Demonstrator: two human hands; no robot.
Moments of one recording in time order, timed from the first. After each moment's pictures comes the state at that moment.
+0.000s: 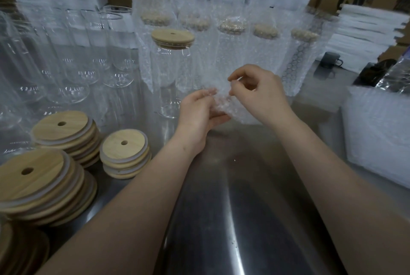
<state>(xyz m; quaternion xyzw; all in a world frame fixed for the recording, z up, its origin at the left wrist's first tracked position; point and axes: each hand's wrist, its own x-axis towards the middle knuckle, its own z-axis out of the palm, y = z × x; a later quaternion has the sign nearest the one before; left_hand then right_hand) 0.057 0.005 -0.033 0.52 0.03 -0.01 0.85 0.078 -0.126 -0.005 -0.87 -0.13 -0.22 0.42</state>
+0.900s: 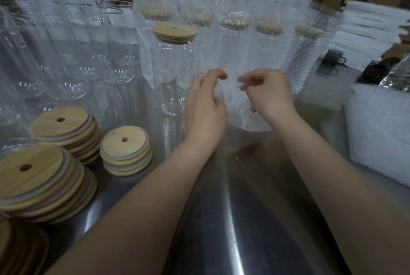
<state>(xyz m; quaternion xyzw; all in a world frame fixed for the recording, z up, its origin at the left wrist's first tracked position) 0.053 -0.003 -0.043 0.79 -0.07 0.28 0.54 0.081 -0.124 -0.004 -0.89 0.02 -0.20 0.42</state>
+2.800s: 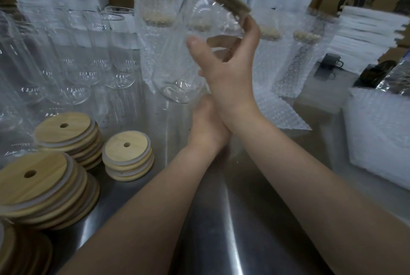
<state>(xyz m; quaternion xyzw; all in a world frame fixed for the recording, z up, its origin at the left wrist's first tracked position) 0.061 -0.008 -0.056 0.82 -0.07 0.18 0.53 0.050 -0.037 0.026 -0.66 -0.14 -0.28 0.68</state>
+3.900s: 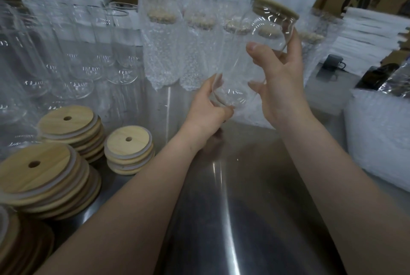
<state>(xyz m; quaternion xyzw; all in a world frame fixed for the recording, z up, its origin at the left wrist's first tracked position) 0.054 0.006 -0.034 0.67 -0.09 0.06 0.74 0.055 -0.104 0.030 -0.66 -0.04 -0.20 0.72</state>
